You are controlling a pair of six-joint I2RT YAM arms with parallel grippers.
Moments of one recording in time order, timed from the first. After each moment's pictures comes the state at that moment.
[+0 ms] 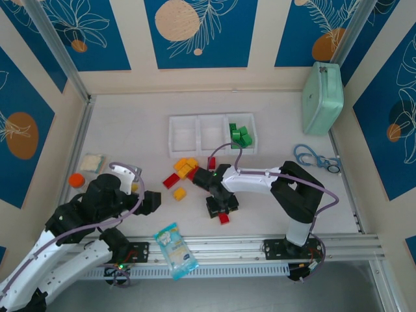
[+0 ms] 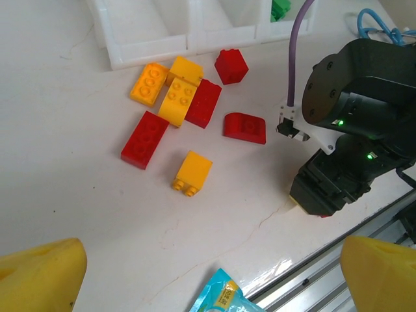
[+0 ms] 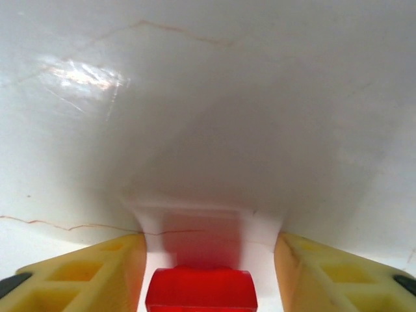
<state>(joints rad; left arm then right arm) -0.72 0.50 0.82 -1.01 -0.01 -0.44 1.01 1.78 1.08 -0.95 -0.08 0.70</state>
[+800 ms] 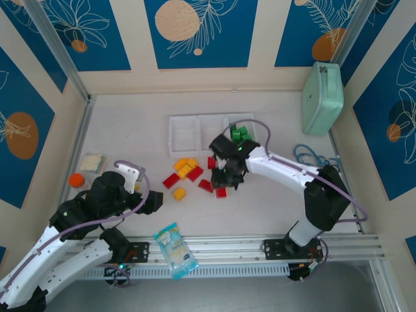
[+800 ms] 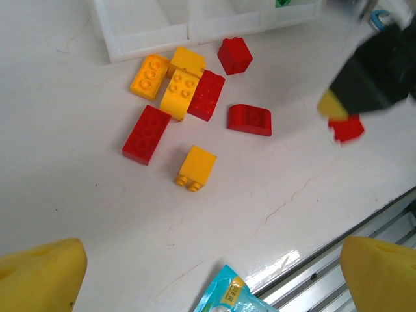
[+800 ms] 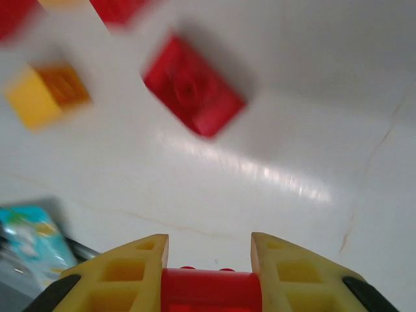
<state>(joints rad) -0.72 0.54 0.82 -1.00 0.00 -0.41 0.75 1.59 1.23 -0.94 -0.20 0.56</state>
